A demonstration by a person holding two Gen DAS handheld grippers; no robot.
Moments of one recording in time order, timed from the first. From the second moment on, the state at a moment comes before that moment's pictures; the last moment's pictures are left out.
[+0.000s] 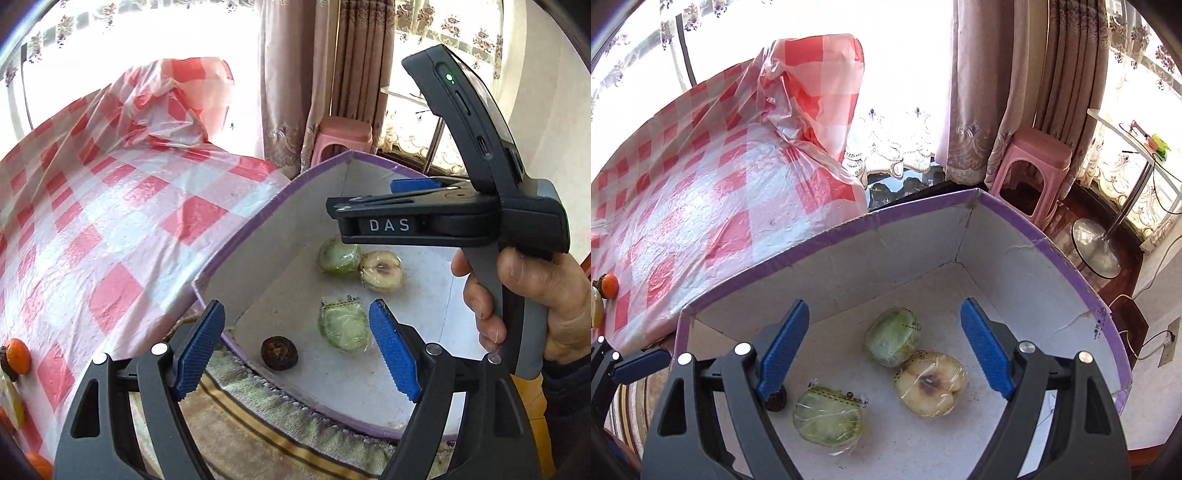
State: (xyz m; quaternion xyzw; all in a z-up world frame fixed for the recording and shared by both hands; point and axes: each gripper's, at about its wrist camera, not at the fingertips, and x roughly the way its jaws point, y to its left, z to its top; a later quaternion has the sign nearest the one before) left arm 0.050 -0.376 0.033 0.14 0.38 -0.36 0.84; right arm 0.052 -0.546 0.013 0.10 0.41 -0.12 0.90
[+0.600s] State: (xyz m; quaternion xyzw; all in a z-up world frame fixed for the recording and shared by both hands) left arm 0.061 -0.209 0.066 0.04 0.34 -0.22 0.91; right arm 0.055 -0.424 0.052 0.07 0.38 -0.01 0.92
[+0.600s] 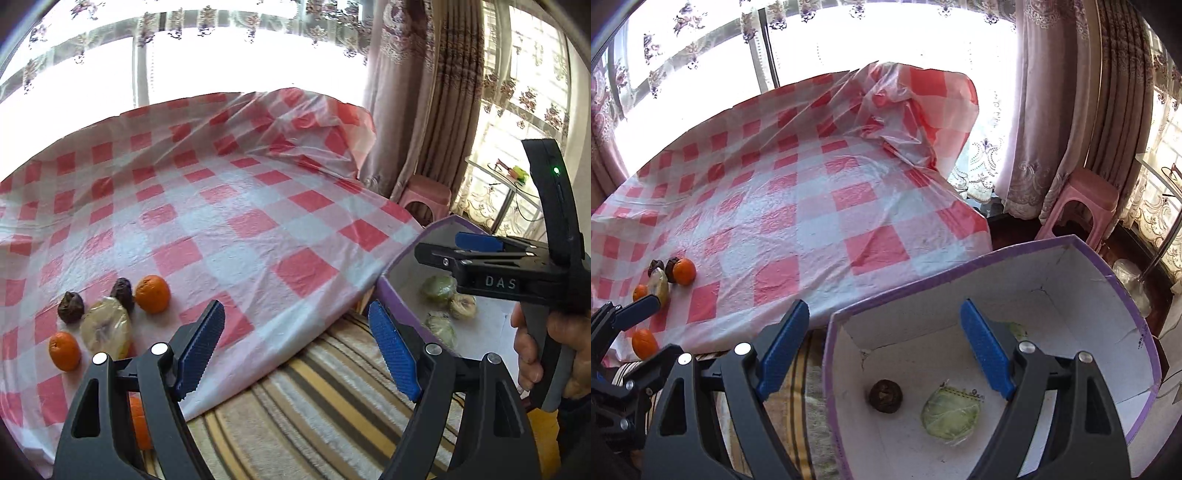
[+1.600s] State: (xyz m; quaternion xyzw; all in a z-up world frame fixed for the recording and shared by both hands) left arm 0.093 -0.005 0.049 -0.09 0.34 -0.04 0.94; right arm 0.065 -0.188 0.036 -0.01 0.42 0.24 0.88
